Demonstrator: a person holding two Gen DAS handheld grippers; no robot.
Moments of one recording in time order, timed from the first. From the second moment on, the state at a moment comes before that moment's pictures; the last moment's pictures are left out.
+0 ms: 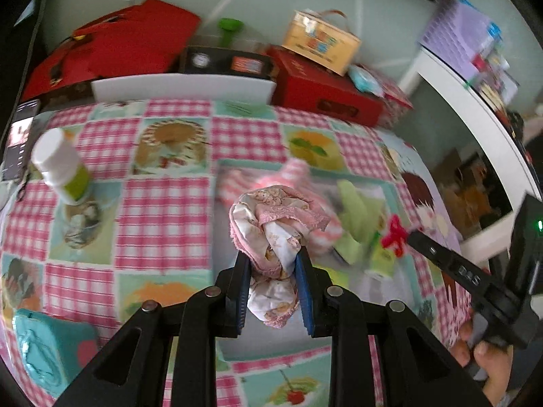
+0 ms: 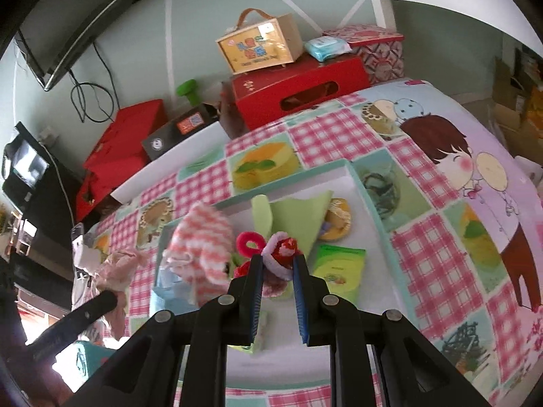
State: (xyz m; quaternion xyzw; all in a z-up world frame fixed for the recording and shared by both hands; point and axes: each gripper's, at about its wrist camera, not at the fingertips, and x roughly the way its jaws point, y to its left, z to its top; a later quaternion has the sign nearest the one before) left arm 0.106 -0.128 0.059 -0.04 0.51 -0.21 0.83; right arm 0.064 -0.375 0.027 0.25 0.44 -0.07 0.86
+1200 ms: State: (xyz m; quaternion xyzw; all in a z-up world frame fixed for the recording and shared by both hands) left arm 0.100 -0.162 0.012 0.04 0.57 -0.20 0.79; right arm 0.079 -0.351 -0.016 0.19 0.54 -0.08 0.82
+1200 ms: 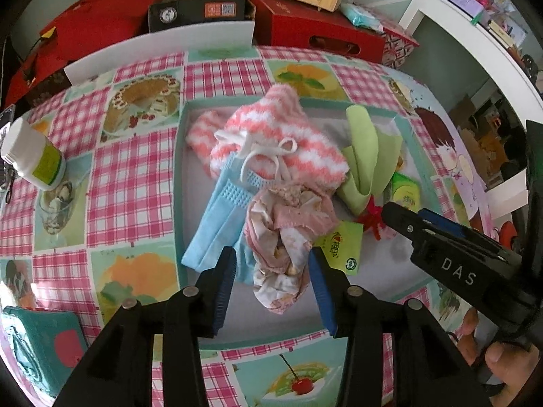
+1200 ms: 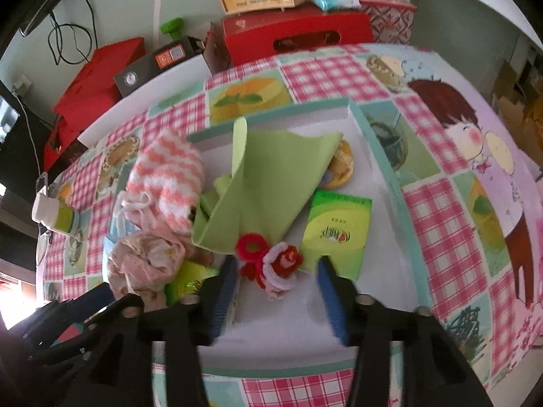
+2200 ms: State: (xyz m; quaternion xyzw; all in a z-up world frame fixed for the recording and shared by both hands) left arm 0.126 -0.116 -0.001 0.02 0.54 -0.08 0.84; right arm 0.087 -0.338 -0.019 0.12 0.55 -0.11 0.82
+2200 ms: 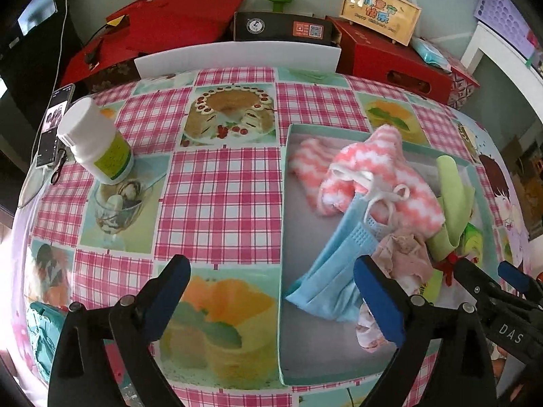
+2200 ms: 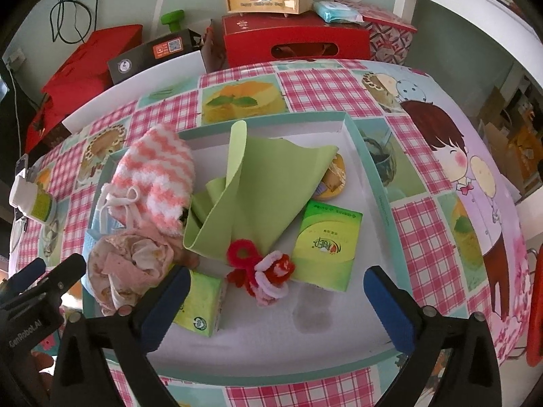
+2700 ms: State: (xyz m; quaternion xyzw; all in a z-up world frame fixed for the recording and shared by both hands) left arm 0.132 -0.106 0.008 0.03 0.54 -0.07 0.84; right arm 0.091 -0.325 -0.016 0.09 0.56 -0.10 0.82
